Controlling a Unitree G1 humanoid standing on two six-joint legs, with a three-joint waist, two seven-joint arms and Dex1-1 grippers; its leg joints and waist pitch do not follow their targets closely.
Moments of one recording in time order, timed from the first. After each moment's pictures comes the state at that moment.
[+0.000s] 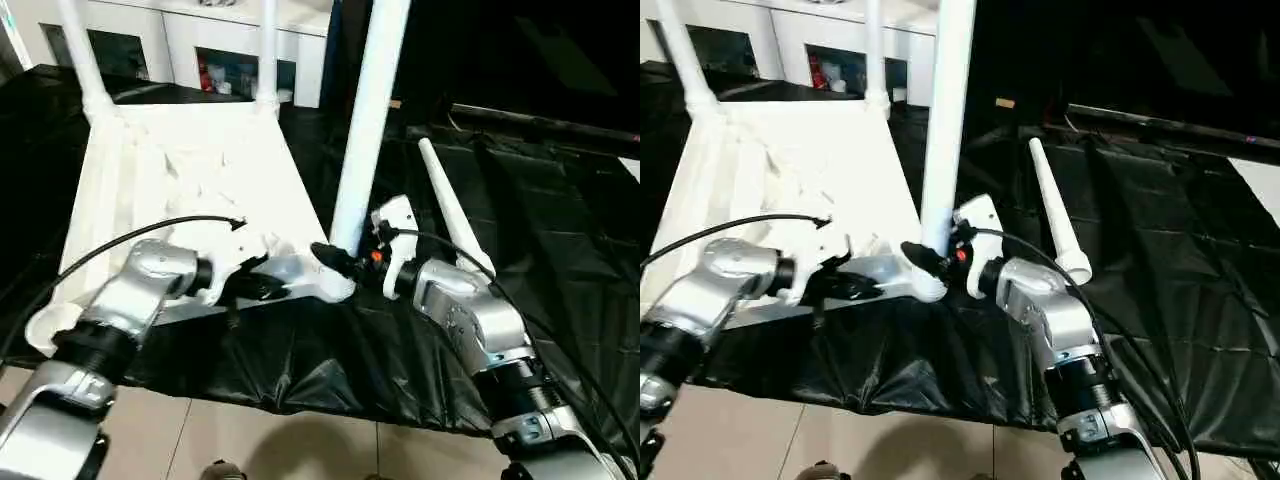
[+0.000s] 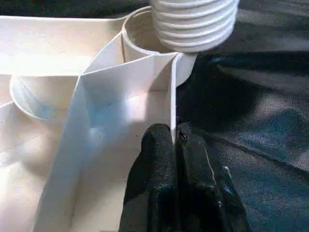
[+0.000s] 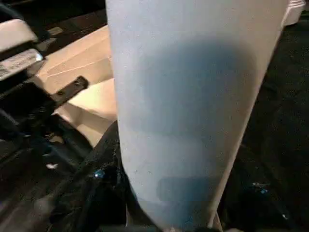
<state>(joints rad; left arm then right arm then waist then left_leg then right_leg) -0.62 0.51 -0.33 0.56 -0.07 0.19 -1.14 -0.51 -0.13 0.13 0.37 0.27 0.34 0.68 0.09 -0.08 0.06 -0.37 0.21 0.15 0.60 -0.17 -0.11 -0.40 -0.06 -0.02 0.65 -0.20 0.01</state>
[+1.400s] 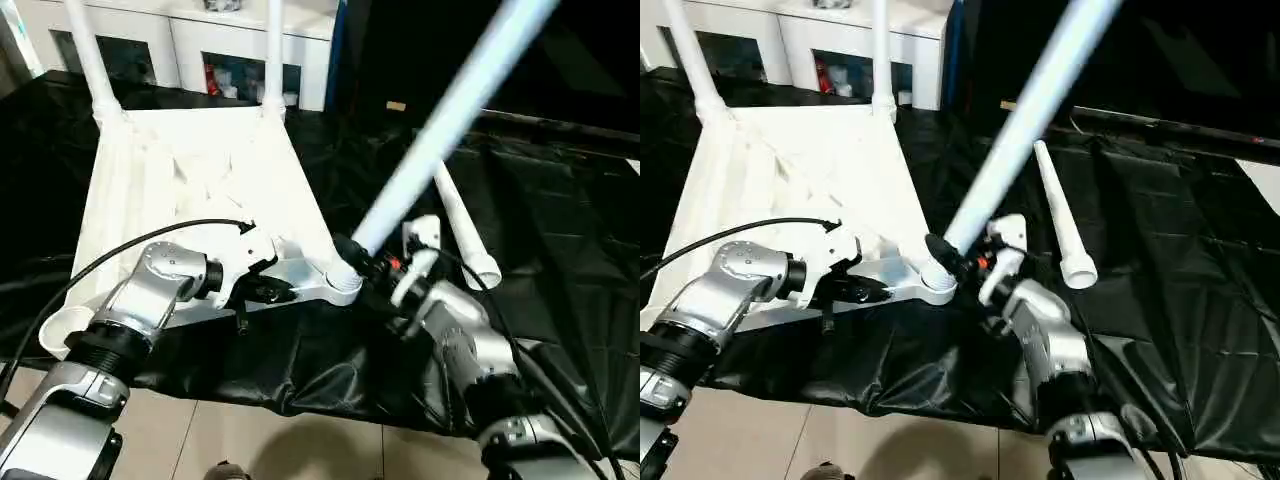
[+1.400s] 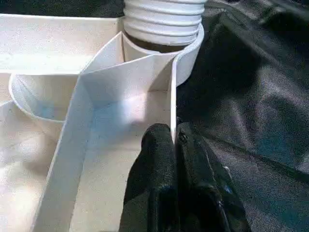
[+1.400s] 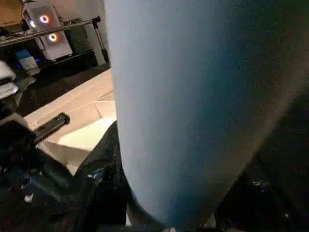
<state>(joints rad) -0.62 0.48 -0.32 0.58 -0.05 0.18 -1.15 -0.43 -0.05 -0.01 0.60 0.35 -0.03 0.75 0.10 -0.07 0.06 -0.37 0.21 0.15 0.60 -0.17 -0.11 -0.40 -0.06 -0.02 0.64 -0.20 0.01</state>
